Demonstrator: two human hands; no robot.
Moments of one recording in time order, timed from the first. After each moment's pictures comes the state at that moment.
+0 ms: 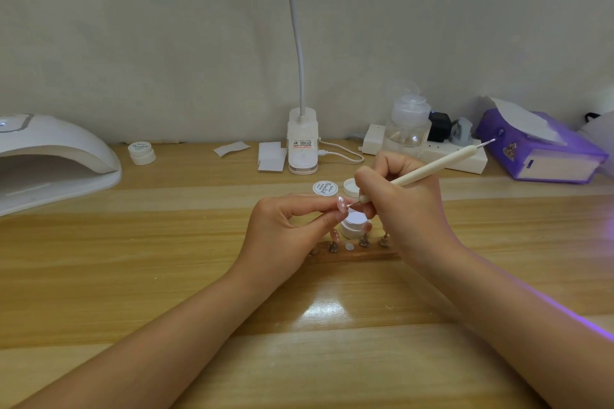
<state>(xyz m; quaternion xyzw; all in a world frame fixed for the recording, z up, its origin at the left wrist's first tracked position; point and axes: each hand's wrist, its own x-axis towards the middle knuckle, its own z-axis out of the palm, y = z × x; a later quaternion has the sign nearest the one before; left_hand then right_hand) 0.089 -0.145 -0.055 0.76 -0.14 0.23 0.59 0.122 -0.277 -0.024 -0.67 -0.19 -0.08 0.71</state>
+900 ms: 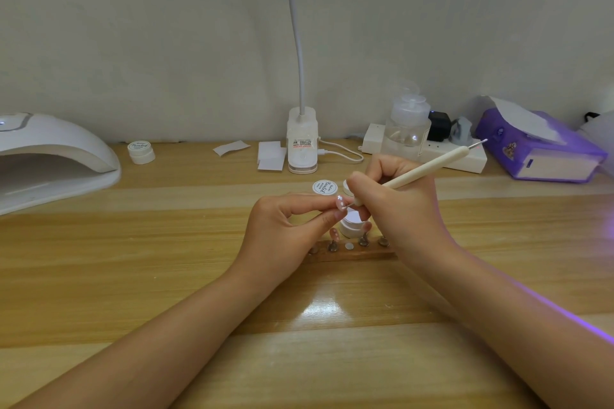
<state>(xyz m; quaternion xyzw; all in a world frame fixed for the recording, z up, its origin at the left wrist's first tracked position) 0.089 -0.145 -0.054 0.76 -0.16 0.25 0.57 0.123 -0.276 -0.028 -0.69 -0.20 -0.10 0.69</state>
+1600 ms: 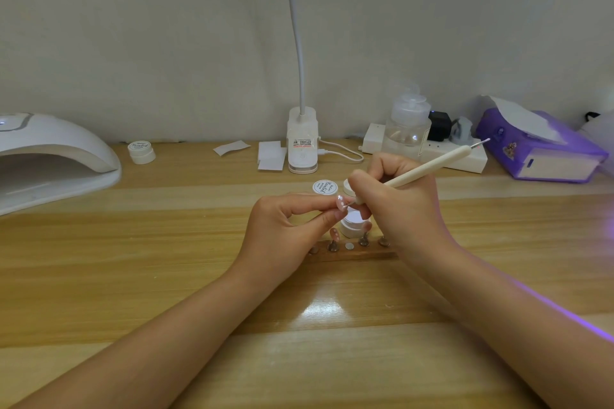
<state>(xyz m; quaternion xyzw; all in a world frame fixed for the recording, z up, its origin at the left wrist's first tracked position) 0.091 -0.145 -0.054 0.76 -0.17 0.25 0.58 0.123 -0.275 -0.026 -0.69 -0.20 -0.11 0.68</state>
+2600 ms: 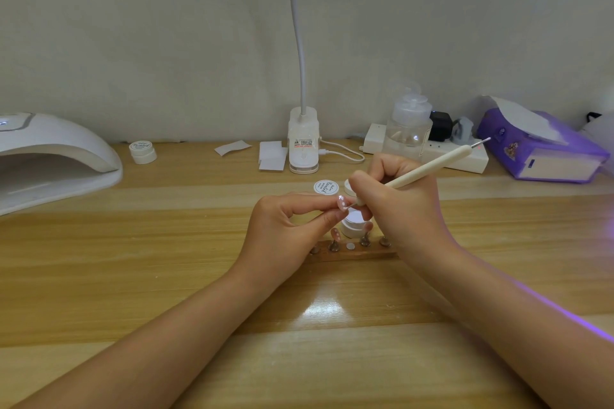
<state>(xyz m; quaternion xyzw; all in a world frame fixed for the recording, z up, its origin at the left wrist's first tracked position) 0.090 -0.145 -0.054 0.76 -0.19 0.26 0.56 0.122 -0.276 -0.027 -0.69 -0.20 -0.11 0.68</state>
